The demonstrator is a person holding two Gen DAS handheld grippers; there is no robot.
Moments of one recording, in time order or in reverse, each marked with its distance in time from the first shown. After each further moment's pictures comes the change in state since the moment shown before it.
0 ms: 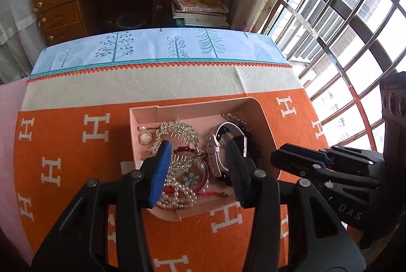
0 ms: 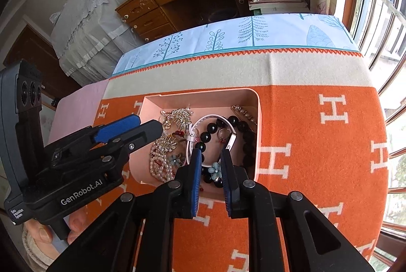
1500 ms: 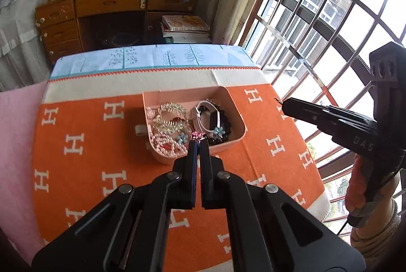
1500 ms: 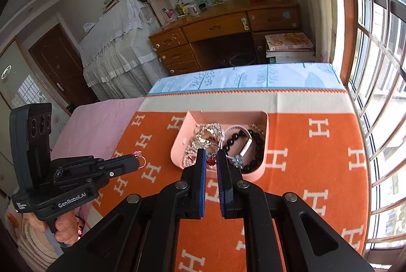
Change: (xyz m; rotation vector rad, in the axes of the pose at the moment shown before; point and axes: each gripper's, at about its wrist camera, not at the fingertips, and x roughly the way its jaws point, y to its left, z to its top) left arm -0.121 -0.006 -0.059 0.049 -0.107 -0.067; right arm -0.117 0.034 -0.067 -0.130 -0.253 0.069
